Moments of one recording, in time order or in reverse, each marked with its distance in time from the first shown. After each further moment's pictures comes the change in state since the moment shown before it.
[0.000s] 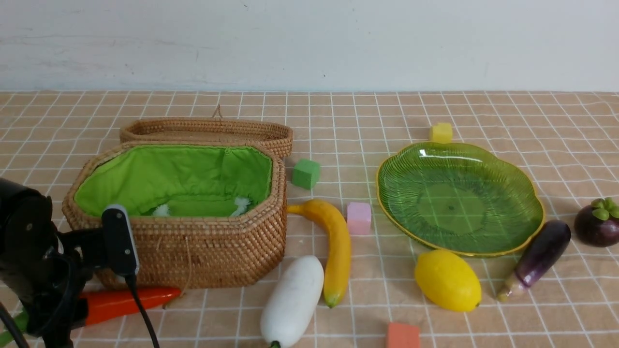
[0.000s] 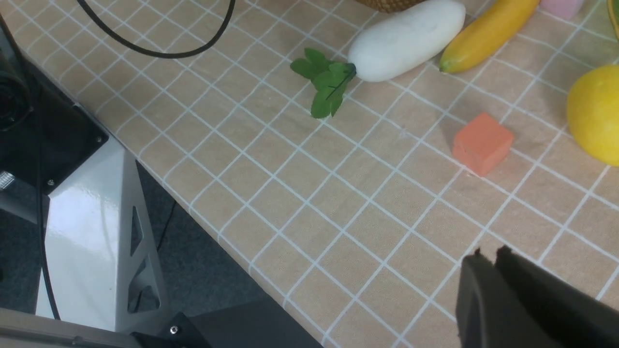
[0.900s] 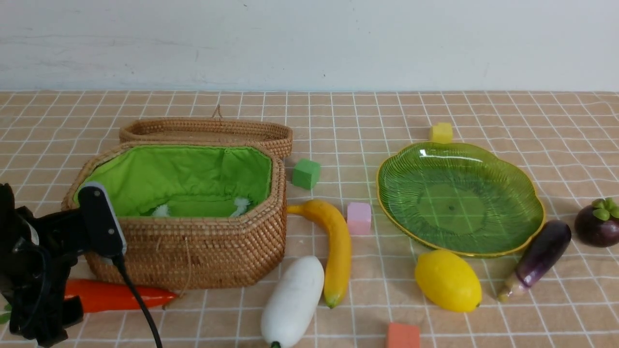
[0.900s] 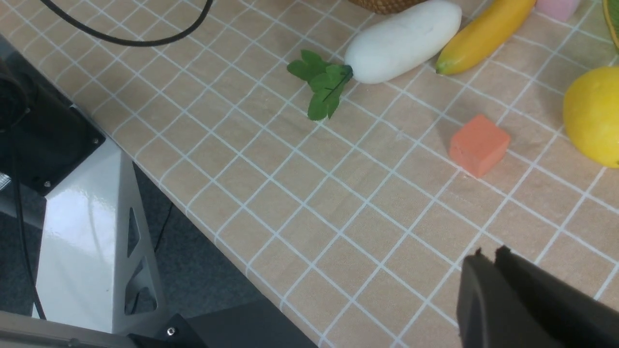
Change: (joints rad) right arm 0.000 0.000 0.000 -0.003 -0.003 0.000; left arm 0.000 -0.146 0.019 -0.050 0.012 -0.038
